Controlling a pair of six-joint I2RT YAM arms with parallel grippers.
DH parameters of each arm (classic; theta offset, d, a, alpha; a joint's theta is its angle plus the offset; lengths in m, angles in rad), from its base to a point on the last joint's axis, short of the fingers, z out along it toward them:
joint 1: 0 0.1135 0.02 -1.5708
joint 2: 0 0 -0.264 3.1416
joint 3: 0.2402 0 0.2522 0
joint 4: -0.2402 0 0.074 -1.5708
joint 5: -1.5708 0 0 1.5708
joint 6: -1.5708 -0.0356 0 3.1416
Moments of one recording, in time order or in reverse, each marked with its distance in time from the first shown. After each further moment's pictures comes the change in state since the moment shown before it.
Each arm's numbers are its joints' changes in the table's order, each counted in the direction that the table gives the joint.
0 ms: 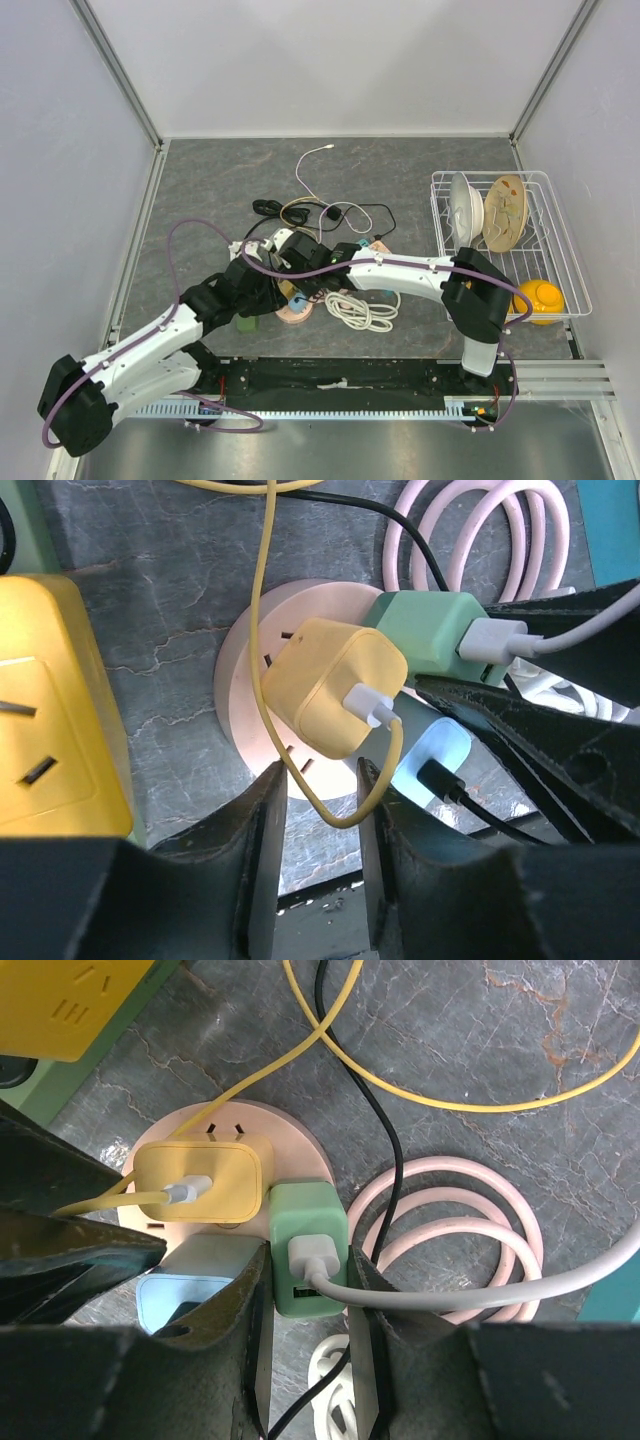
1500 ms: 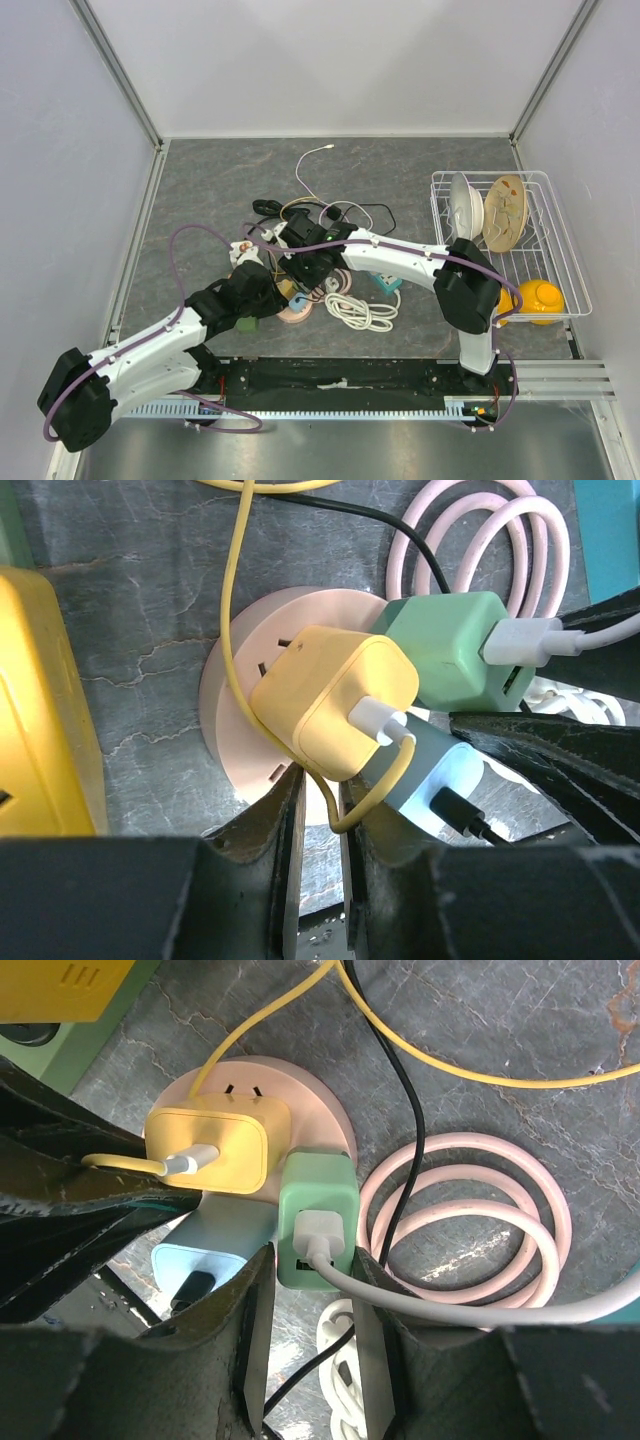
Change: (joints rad) left arm -0.042 0.030 -0.074 0.129 0.056 0.087; right arm -0.073 0.073 0.178 -0.232 0.190 0.009
